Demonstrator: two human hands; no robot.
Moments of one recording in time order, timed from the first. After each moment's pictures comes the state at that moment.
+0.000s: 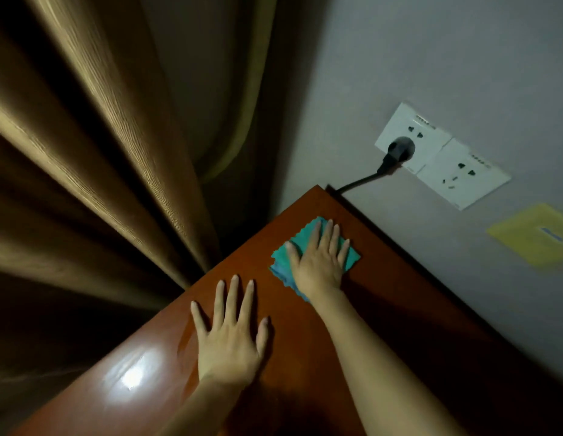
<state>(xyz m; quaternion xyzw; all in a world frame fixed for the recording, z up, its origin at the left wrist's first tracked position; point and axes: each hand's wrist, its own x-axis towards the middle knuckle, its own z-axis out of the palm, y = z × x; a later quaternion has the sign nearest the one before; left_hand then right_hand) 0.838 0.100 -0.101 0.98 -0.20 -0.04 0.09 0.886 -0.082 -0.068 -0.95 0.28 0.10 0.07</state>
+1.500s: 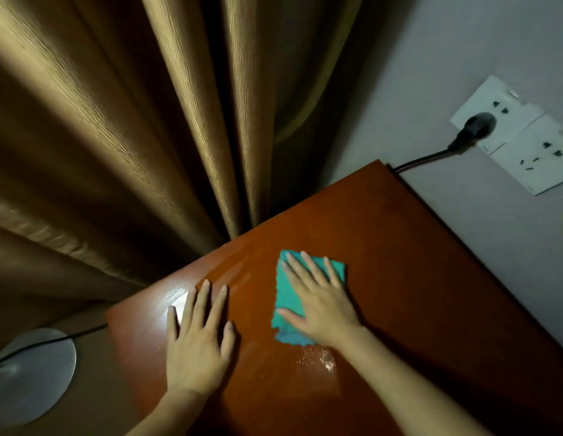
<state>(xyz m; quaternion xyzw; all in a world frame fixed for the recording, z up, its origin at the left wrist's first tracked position) 0.761 0.234 -0.089 0.99 -0.07 -0.09 0.08 0.786 -0.001 -0.077 -0.99 -0.11 0.12 0.02</state>
